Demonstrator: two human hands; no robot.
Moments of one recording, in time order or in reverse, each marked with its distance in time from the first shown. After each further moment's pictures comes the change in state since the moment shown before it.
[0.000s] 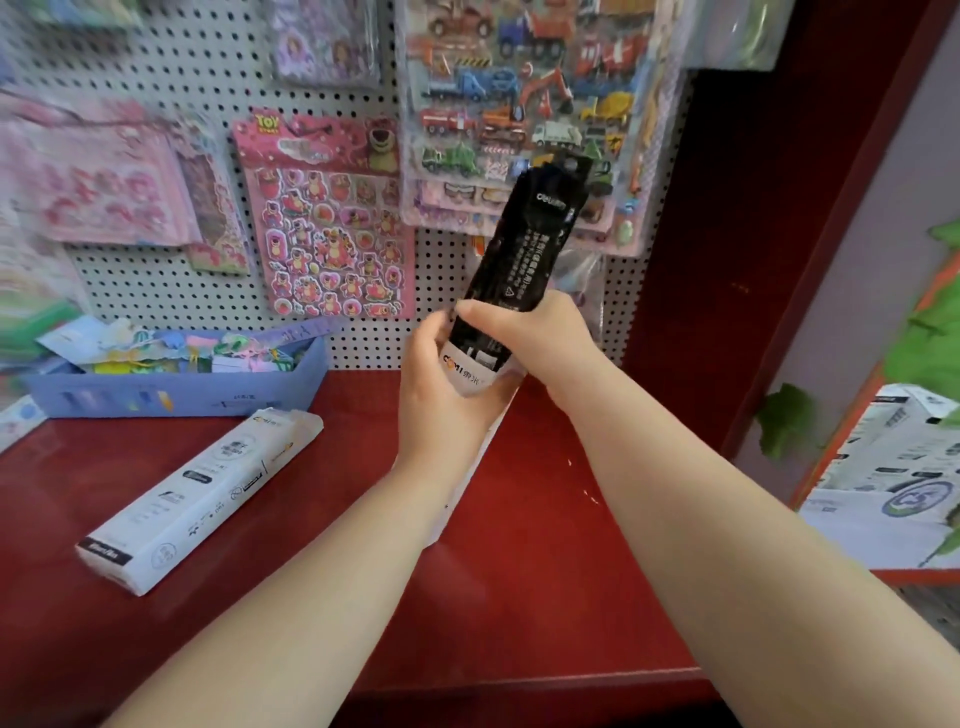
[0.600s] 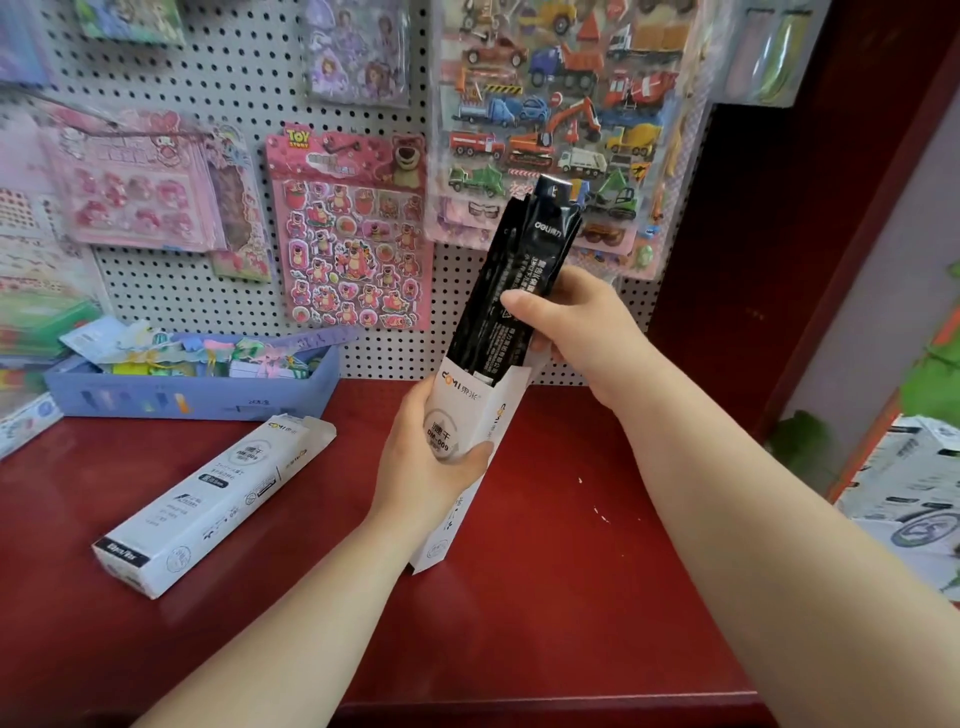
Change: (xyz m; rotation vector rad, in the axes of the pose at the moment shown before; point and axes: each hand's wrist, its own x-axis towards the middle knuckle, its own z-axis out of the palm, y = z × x) left_hand -0.017 -0.032 -0.034 0.058 -0.146 -0.115; right_hand 0.002 -0.018 -0.018 0.029 -0.113 -0.140
